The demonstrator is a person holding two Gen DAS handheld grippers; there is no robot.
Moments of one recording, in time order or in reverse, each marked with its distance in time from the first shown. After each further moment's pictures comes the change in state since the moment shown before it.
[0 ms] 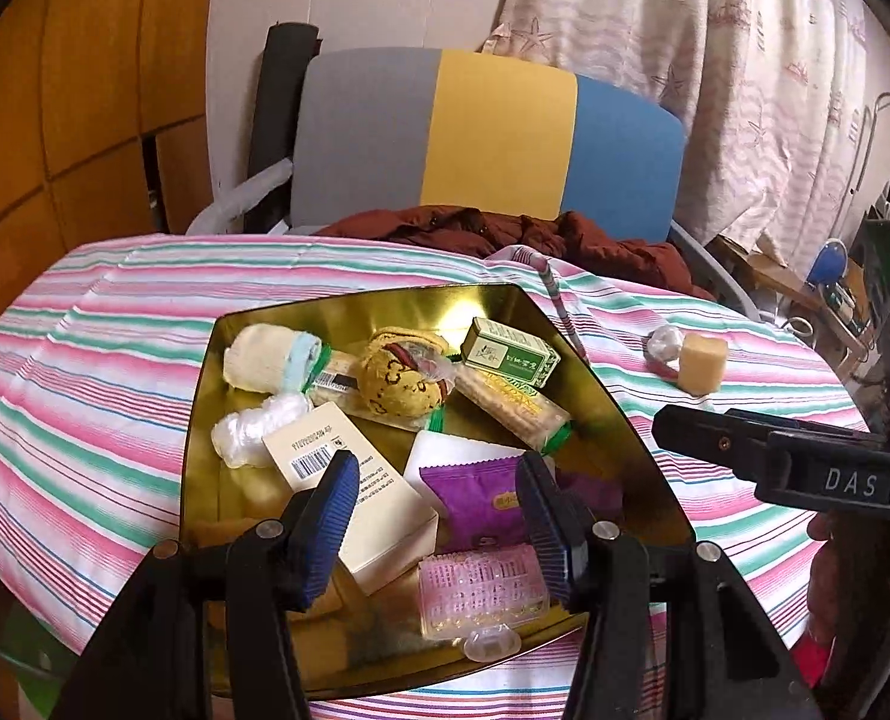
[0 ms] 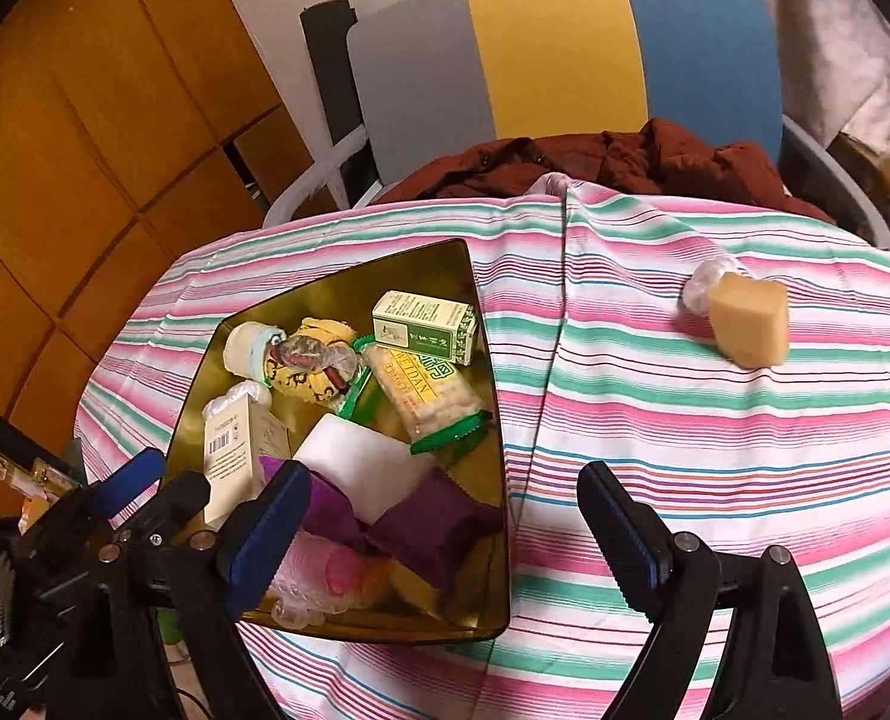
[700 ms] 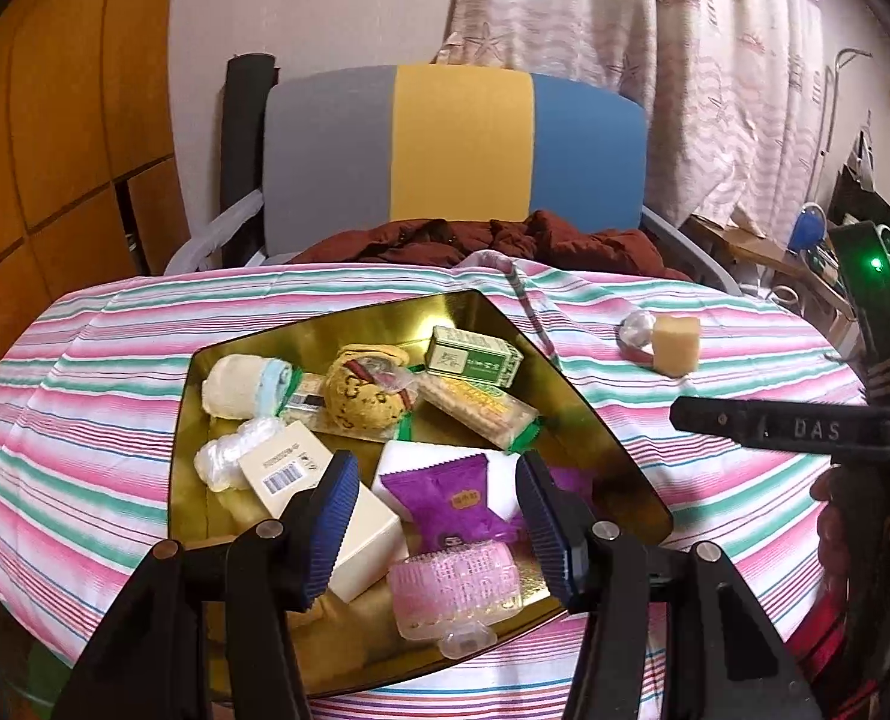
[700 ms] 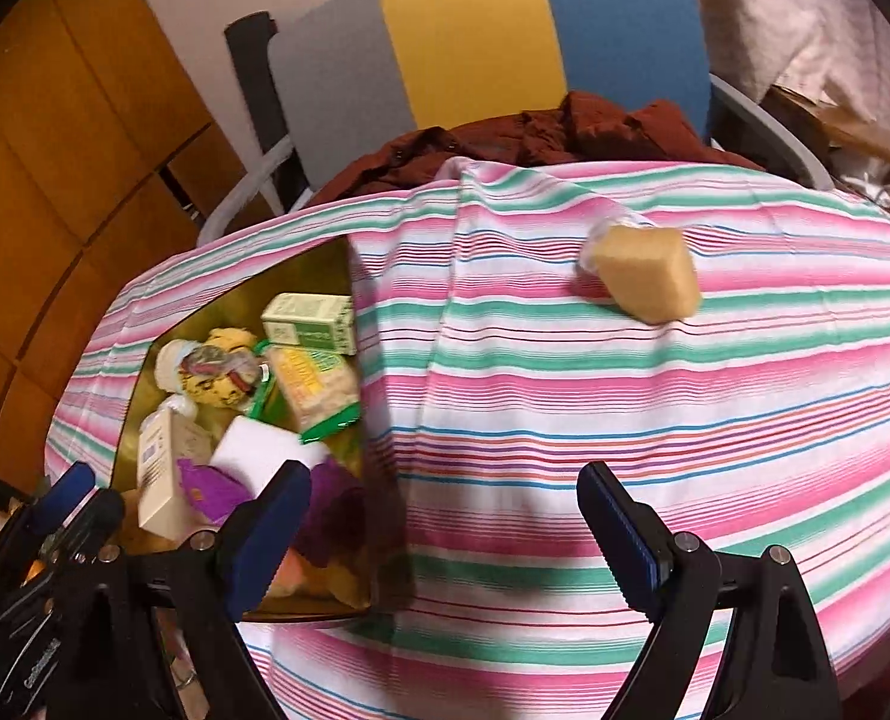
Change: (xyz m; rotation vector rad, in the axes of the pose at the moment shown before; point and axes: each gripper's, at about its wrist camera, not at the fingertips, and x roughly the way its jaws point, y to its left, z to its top) left arm -0.007 -0.026 -0.004 0.107 -0.030 -0.016; right arm -0.006 -0.060 -0.010 0.122 0.019 -0.095
